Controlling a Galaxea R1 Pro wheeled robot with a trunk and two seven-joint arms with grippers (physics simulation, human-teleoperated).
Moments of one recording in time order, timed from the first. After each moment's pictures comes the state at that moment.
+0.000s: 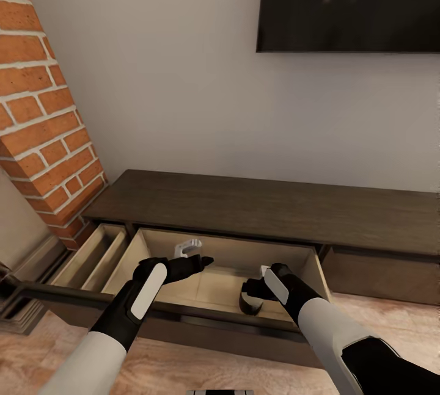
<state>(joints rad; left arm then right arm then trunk) -0.62 -0.06 -0.22 -1.03 0.67 0.73 0.08 -0.86 0.10 0.27 -0.36 -0.56 0.66 -0.21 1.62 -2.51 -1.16</state>
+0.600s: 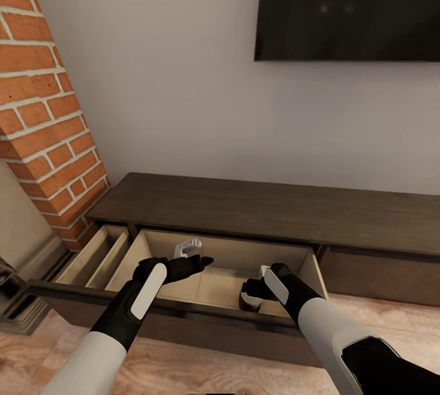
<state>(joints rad) -0.62 -0.06 -0.22 -1.03 0.67 0.73 0.08 -0.86 0.10 0.27 -0.36 -0.56 0.65 -0.21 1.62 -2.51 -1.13</state>
